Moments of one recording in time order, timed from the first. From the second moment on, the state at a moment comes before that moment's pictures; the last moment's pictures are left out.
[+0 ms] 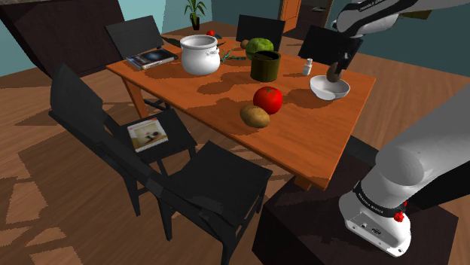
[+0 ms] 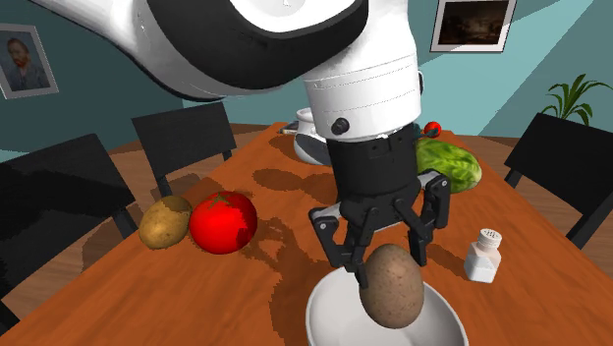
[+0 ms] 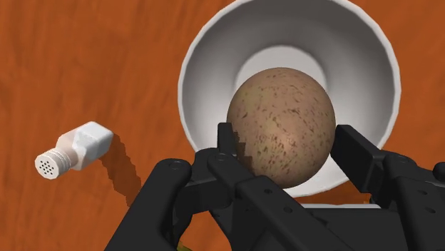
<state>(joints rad) -0.26 -0.16 -0.45 -2.22 -0.24 2.29 -1.19</state>
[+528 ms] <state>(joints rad) -0.26 -0.14 -0.46 -2.26 -0.24 2.34 -1.19</state>
